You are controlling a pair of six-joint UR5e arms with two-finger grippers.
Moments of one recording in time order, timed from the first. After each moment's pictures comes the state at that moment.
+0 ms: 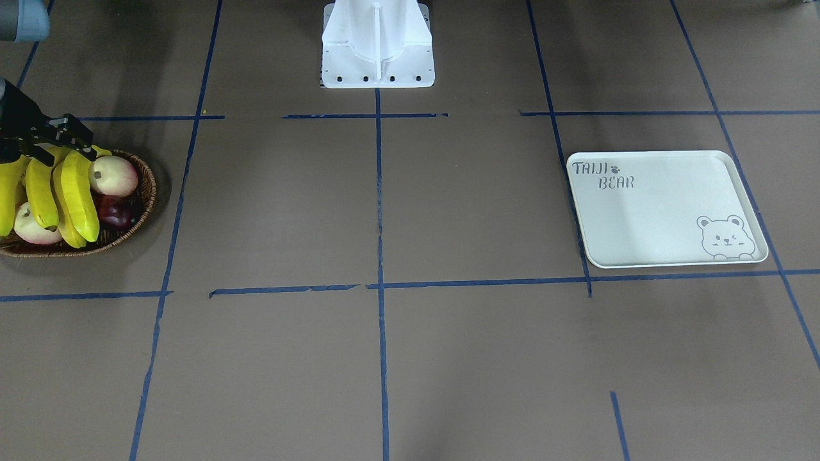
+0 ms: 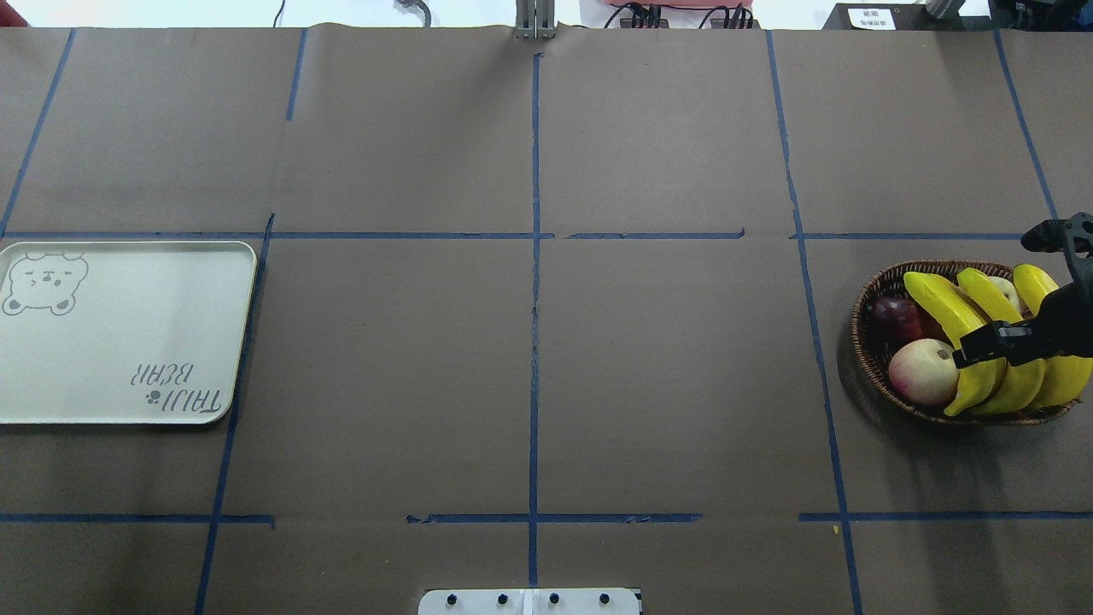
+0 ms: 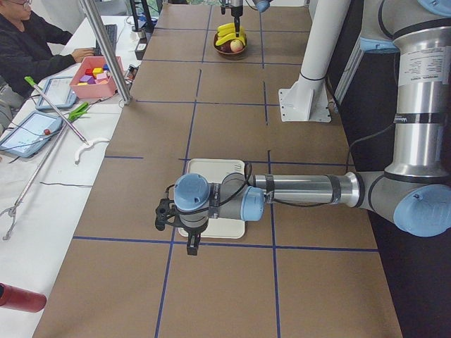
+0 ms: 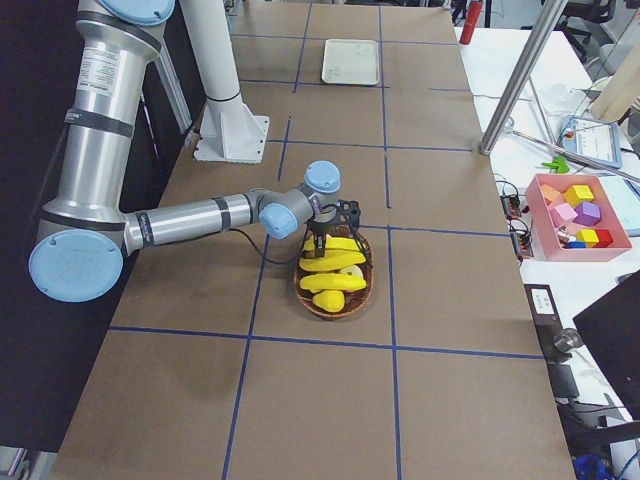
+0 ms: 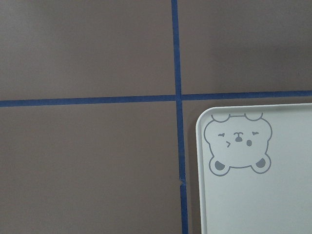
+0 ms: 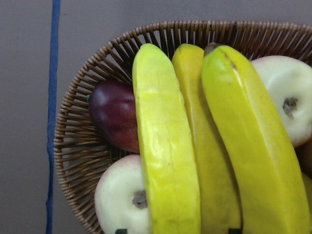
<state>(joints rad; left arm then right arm) -1.62 -1.52 -1.61 -1.66 -2.42 0.02 0.96 -1.79 1.94 -1.15 2.26 0.76</state>
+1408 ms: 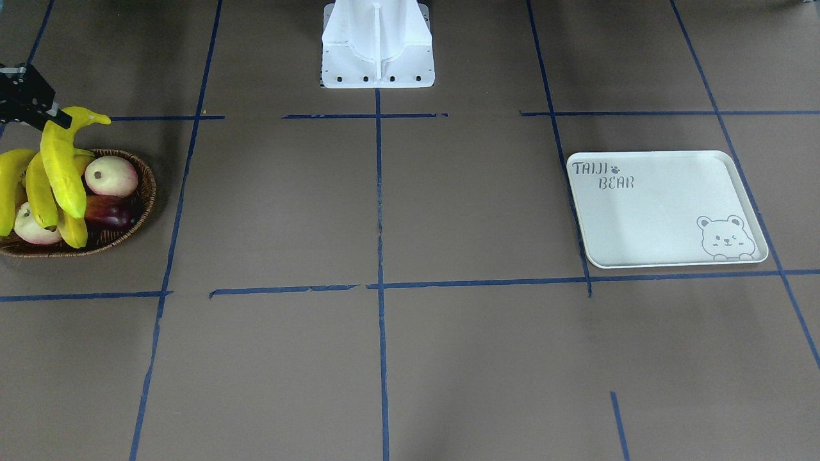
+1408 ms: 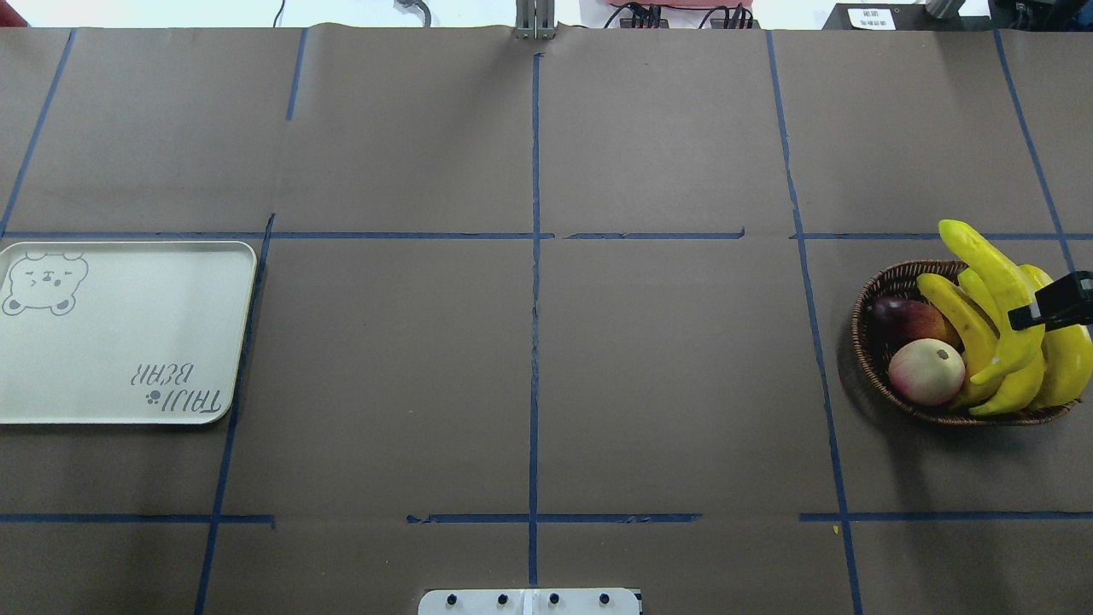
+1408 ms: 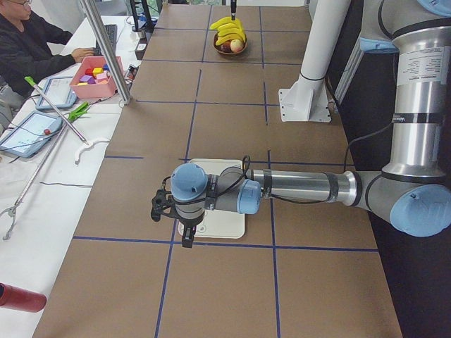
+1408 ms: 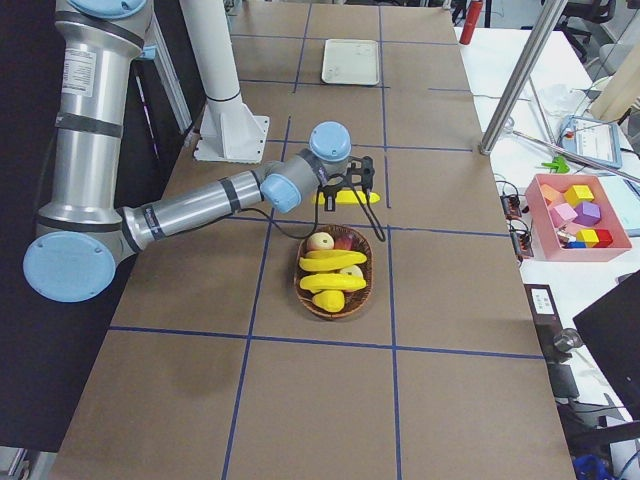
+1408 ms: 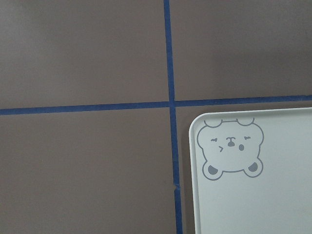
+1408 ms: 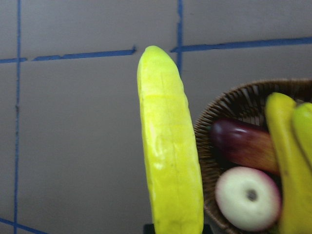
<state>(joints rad) -1.61 -1.55 -1.64 -1.66 -2.42 -0.01 1.14 -1.64 2.07 -1.28 2.53 0.76</state>
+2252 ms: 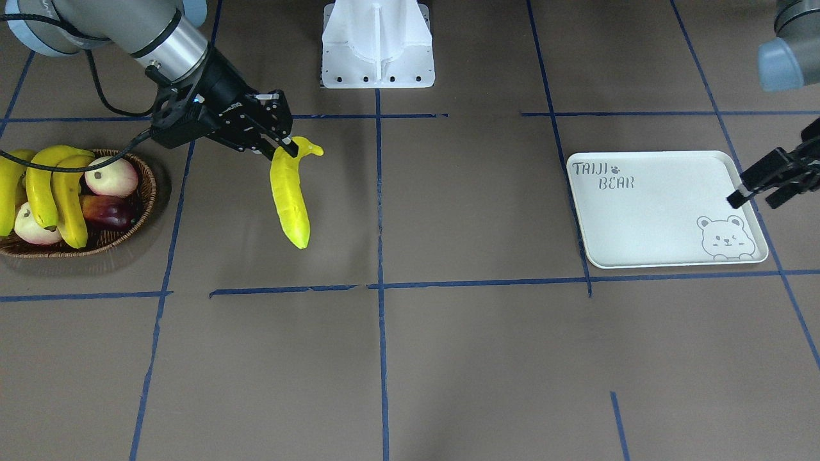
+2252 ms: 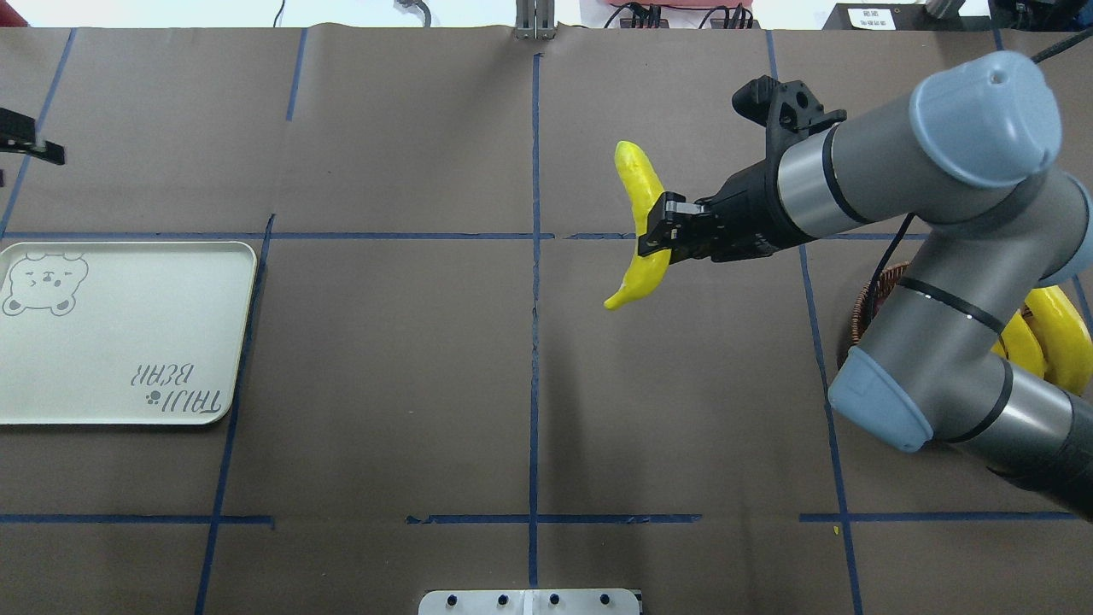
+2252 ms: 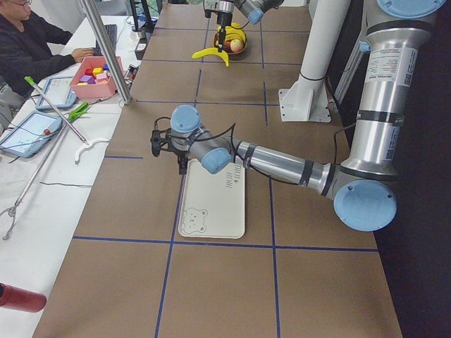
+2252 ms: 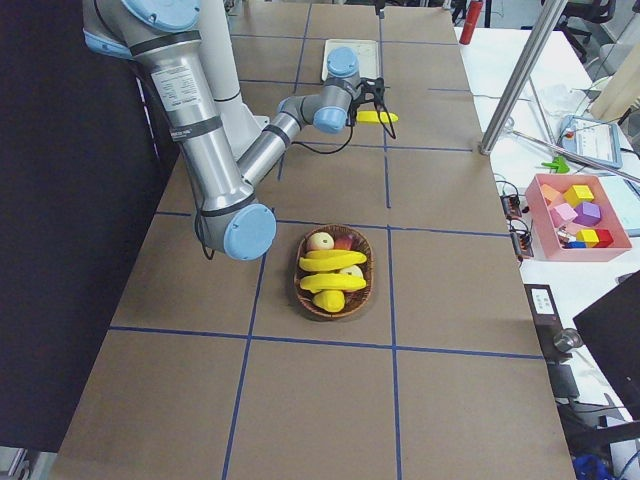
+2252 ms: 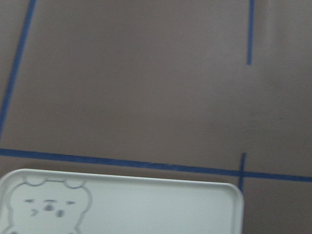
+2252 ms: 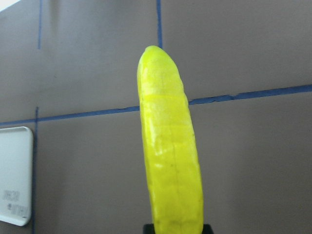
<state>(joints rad) -1.25 -1.71 -1.71 -2.20 -2.43 -1.10 0.73 -1.16 1.94 -1.05 2.10 1.42</state>
